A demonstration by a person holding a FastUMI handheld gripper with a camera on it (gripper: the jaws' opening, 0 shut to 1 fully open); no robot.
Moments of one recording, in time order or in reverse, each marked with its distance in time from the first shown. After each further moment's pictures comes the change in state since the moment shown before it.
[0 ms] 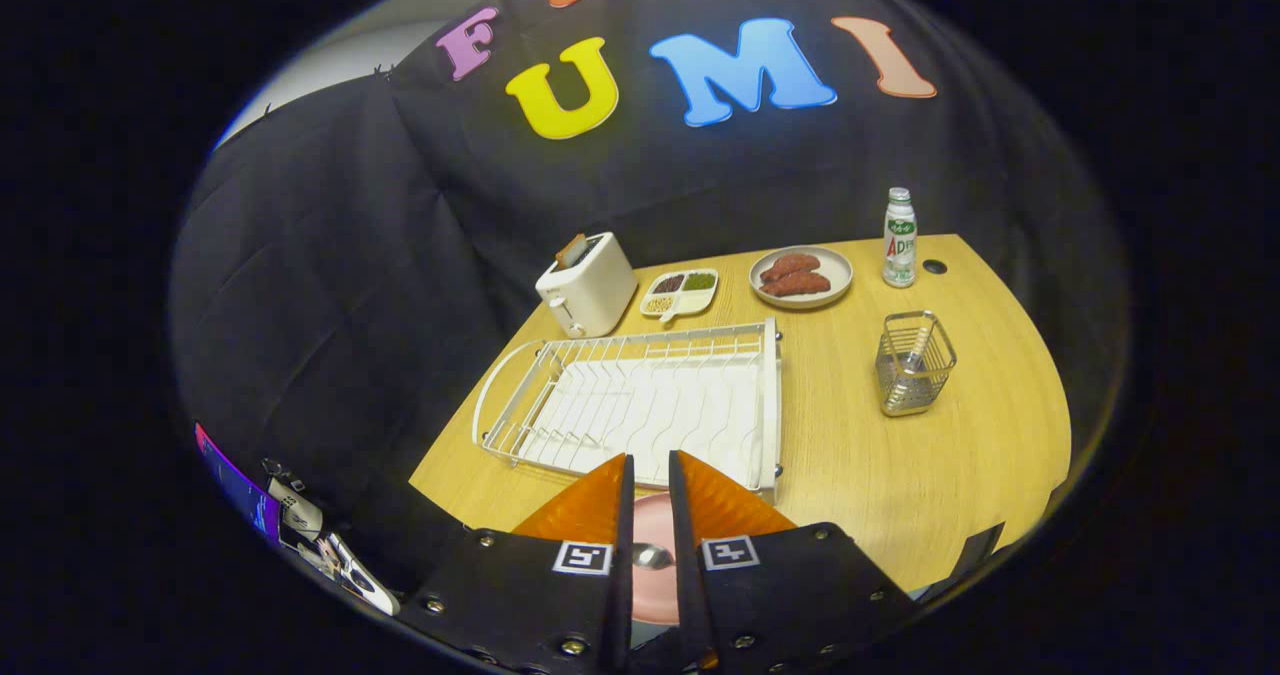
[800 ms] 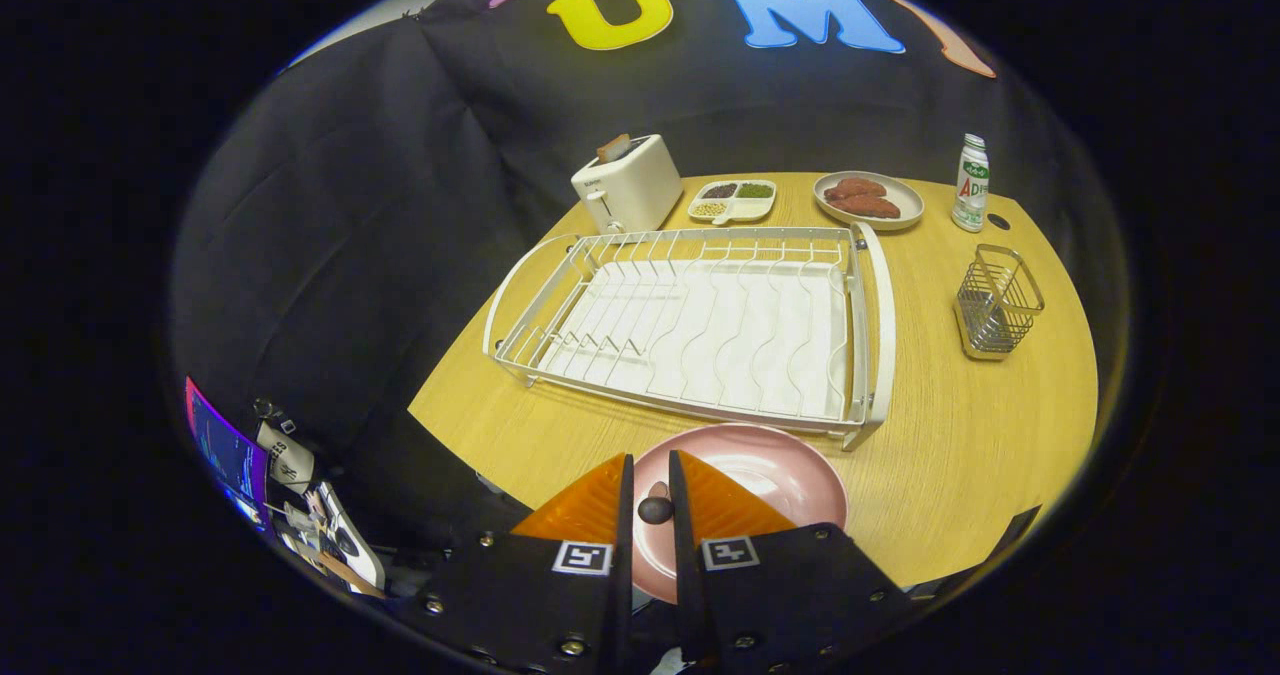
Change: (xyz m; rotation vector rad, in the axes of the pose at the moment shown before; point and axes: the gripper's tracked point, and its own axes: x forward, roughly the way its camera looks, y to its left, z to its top) arm 0.055 0.050 -0.108 -0.078 0.272 0.072
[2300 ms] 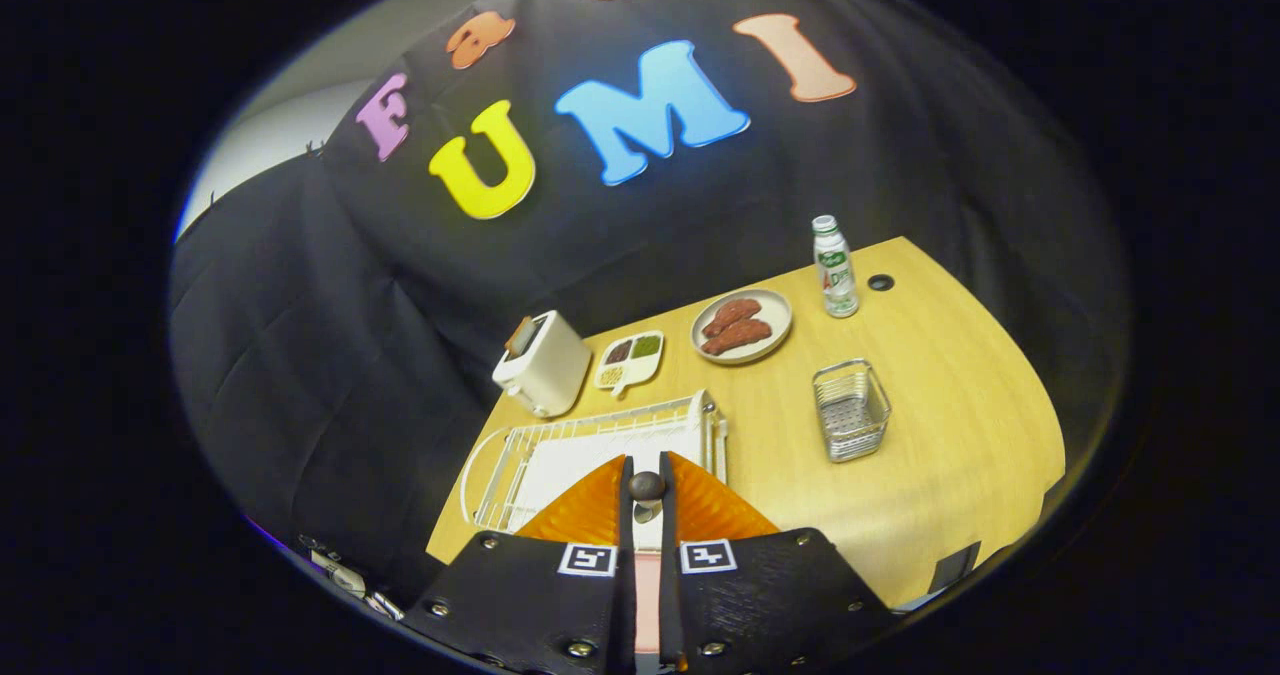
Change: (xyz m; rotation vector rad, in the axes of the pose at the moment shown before) arm -0.093 -0.105 0.128 0.231 -0.305 -0.067
